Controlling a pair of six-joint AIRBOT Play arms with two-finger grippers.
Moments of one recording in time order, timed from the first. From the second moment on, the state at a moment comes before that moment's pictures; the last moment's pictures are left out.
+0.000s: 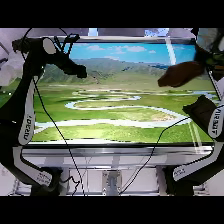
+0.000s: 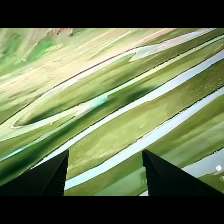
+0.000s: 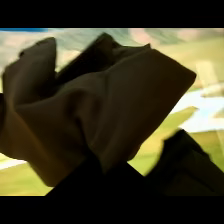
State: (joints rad) left arm -0.20 -1.72 1.95 1.29 -1.36 -1.29; right arm -0.28 -1.72 2.07 -1.80 1.35 1.63
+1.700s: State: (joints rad) left arm -0.20 -1.72 1.96 1.20 -1.25 -1.39; right arm -0.89 -1.71 1.99 -0.57 1.64 1.39
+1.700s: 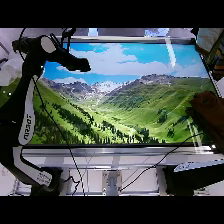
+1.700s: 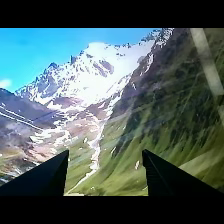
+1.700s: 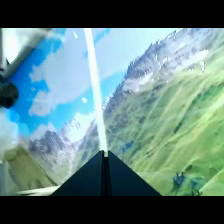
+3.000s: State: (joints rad) left arm -0.20 -1.72 1.96 1.20 -1.25 -1.39; right arm -0.66 -1.71 1.99 -0.86 1.63 1.53
